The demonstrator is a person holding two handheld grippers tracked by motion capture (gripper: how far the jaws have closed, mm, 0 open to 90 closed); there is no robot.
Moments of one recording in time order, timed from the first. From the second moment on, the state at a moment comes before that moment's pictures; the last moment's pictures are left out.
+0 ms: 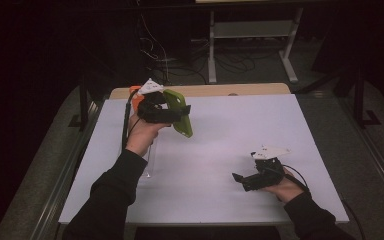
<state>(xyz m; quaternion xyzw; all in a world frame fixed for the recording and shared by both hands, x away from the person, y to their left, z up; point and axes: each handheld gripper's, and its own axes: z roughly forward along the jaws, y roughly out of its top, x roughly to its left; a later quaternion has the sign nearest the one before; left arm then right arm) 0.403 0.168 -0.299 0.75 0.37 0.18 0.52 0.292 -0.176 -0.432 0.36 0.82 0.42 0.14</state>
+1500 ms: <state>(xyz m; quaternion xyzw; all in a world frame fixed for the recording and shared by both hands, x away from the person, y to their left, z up) 0.469 0.237 -0.324 0.69 0.55 0.32 0.34 0.285 -0.186 -0.438 0.36 0.83 0.41 0.14</state>
